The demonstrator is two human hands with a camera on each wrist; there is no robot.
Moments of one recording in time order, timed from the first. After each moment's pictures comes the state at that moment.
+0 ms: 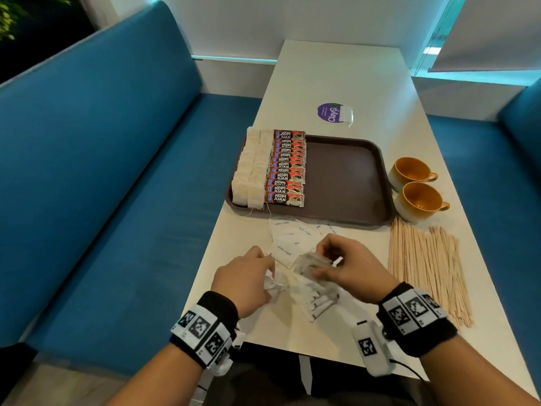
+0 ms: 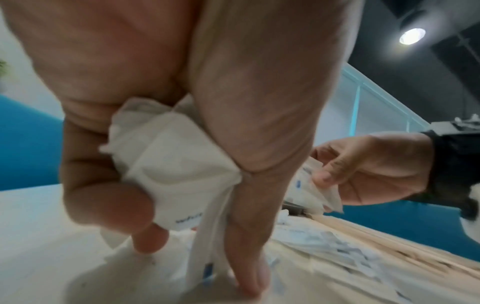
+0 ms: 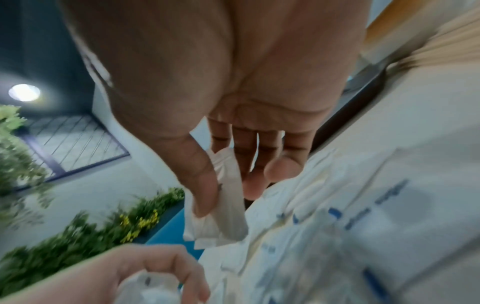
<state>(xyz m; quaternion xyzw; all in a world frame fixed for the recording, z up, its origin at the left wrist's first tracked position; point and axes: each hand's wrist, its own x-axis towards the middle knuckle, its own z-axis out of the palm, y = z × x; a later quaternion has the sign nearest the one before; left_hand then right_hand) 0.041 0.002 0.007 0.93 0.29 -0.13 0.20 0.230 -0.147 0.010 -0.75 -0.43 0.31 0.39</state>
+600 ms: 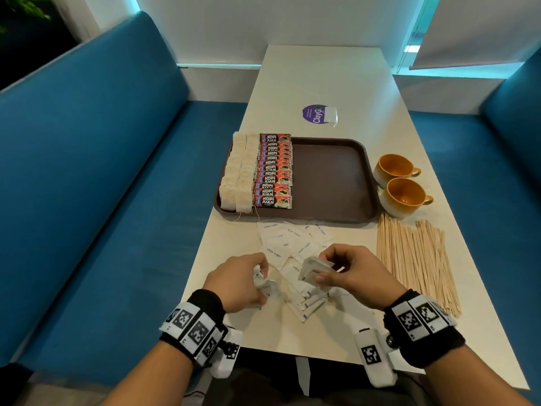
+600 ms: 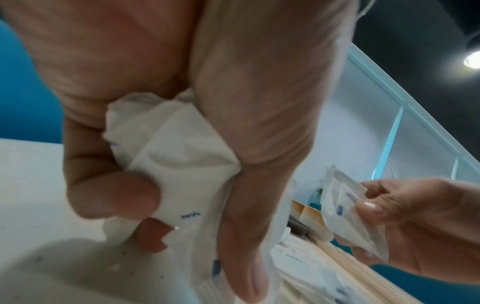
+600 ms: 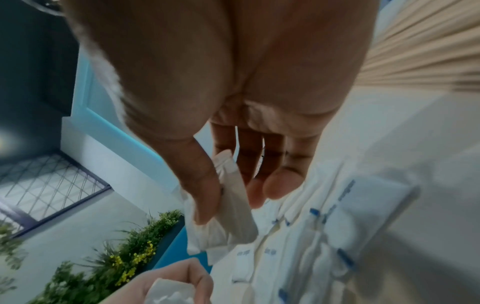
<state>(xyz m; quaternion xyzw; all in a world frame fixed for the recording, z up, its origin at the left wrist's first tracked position) 0.052 0.012 0.001 0.89 0.32 -0.13 0.30 0.238 -0.177 0.008 -0.73 -0.35 0.38 0.45</state>
